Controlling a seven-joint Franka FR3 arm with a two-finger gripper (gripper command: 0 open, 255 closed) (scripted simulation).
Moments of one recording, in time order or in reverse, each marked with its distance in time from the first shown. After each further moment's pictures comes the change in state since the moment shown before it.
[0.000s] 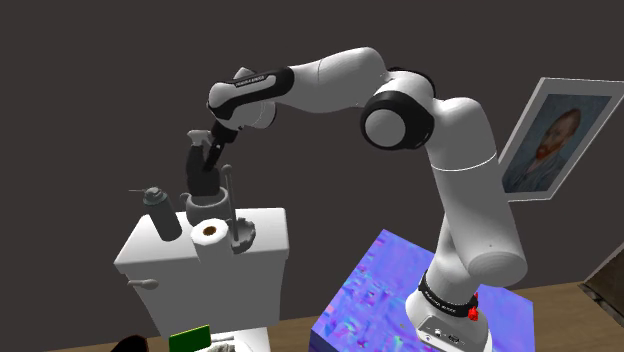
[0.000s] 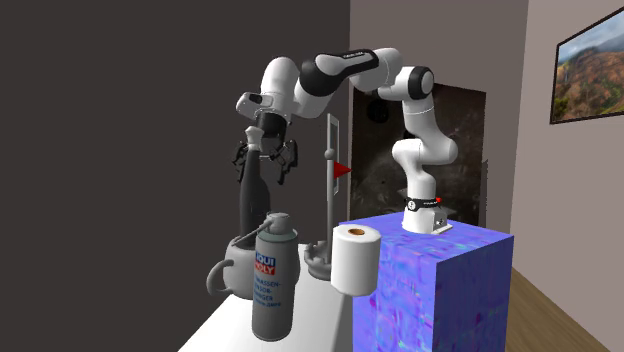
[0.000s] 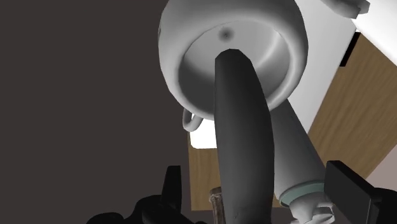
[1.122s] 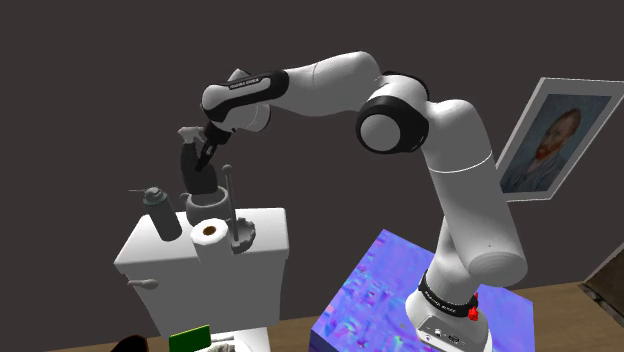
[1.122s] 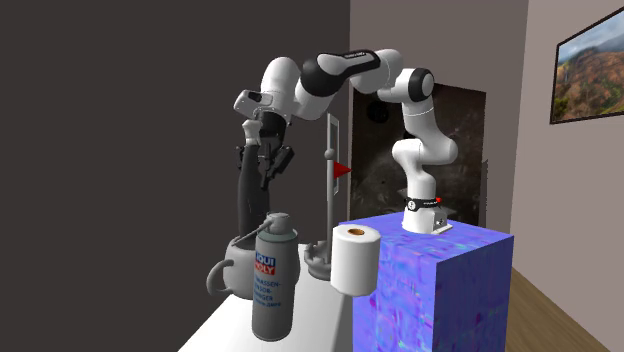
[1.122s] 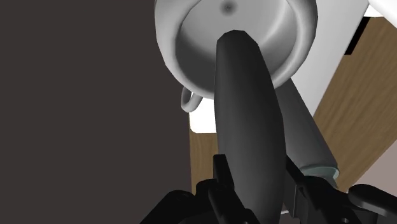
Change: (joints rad) arm 0.004 0.035 0.020 0.042 0.026 0.040 -0.004
